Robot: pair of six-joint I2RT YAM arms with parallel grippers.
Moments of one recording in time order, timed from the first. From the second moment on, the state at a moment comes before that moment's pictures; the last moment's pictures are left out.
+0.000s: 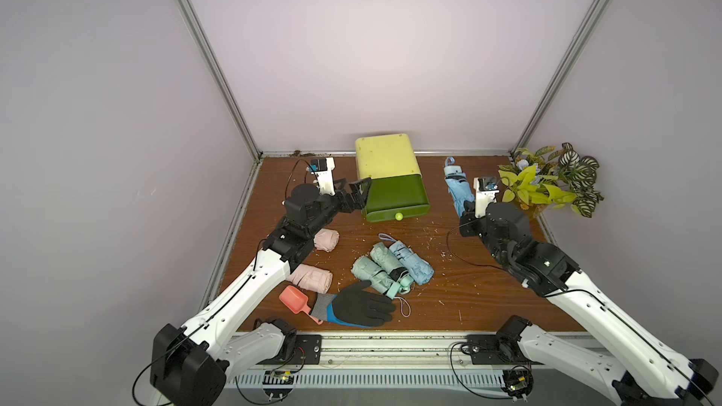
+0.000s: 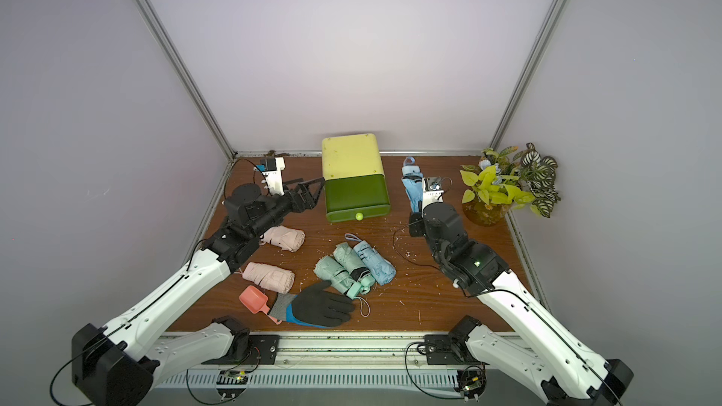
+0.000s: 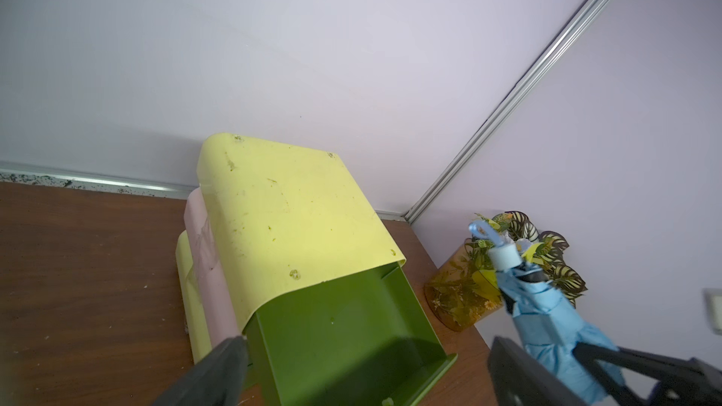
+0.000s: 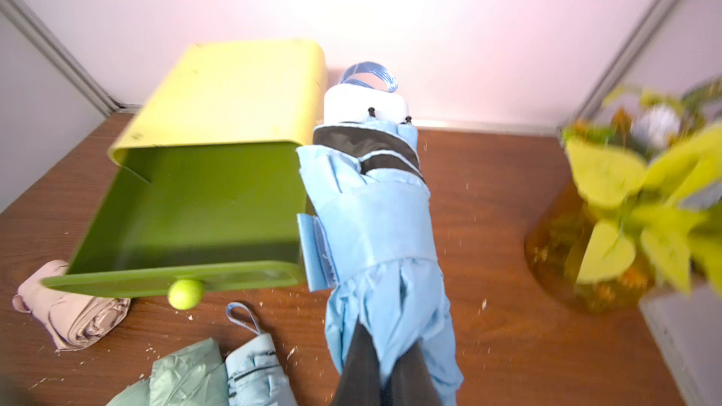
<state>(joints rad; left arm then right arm) -0.48 1.10 0.92 0.08 0.14 -0.52 0.70 0.90 1.04 -0.52 0.52 0.18</state>
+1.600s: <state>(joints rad) -0.59 1.18 0.97 0.13 0.52 -0.63 0.76 0.94 0.62 0.42 -0.18 -0.85</state>
